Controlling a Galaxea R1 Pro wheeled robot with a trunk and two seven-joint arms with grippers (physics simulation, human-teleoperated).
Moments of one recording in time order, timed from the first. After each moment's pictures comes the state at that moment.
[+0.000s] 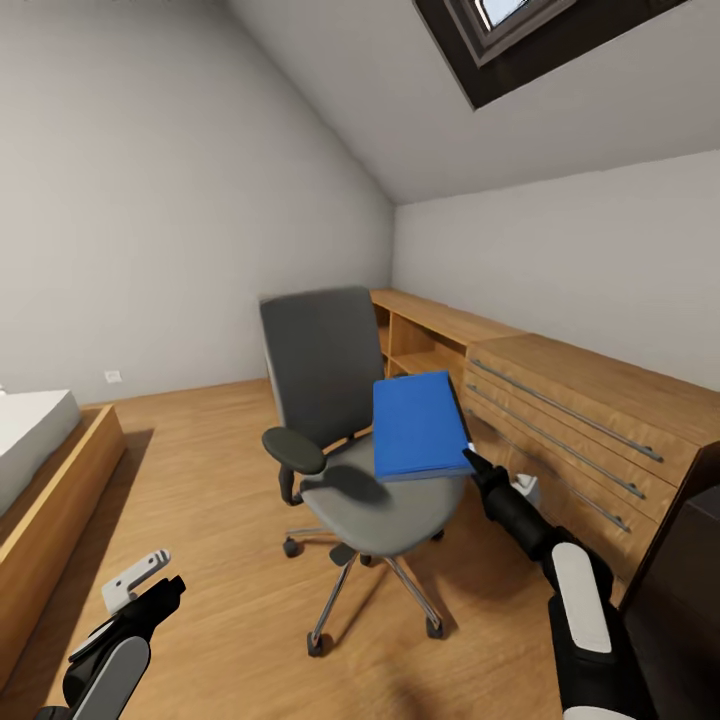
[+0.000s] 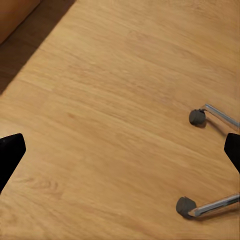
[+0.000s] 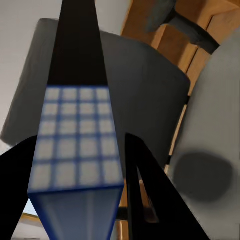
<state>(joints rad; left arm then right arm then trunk) -0.09 0.18 -0.08 -1.59 0.85 0.39 0.89 -0.41 0.15 -0.38 -1.36 -0.94 0.64 0.14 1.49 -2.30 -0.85</state>
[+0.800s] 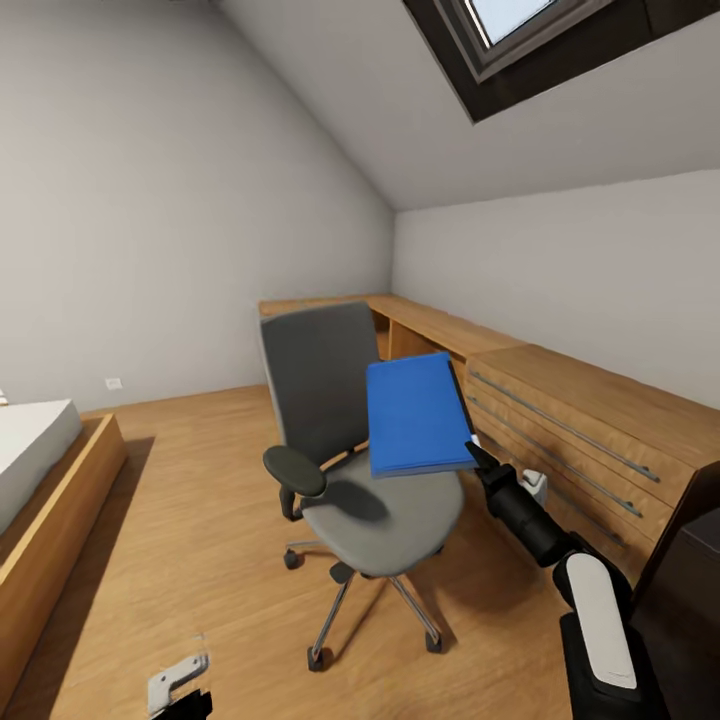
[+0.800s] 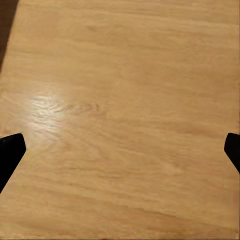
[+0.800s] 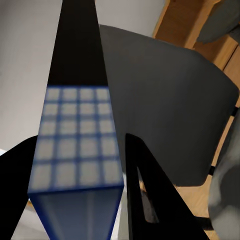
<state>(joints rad) -0.09 0.18 -0.34 -1.11 0.84 0.32 0.77 -0.33 0.15 -0.33 -1.54 -1.02 0.66 0.14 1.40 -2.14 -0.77</state>
